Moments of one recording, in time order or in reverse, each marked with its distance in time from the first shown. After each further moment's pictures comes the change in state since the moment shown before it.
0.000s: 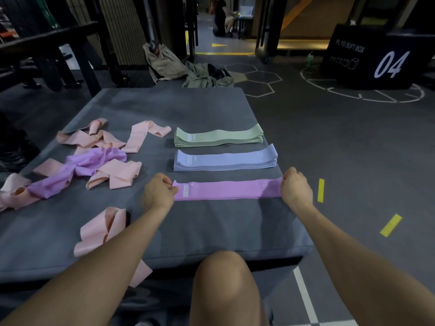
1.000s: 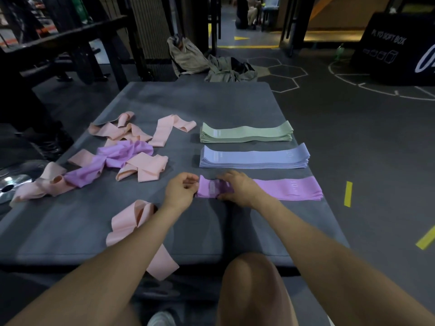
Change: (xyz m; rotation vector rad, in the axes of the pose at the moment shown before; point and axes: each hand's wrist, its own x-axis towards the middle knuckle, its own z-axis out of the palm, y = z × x) left_hand 0.007 -0.024 -0.004 -0.294 -0.113 0.114; right_hand -0.030 -0.134 0.068 -0.033 -0.498 -0.705
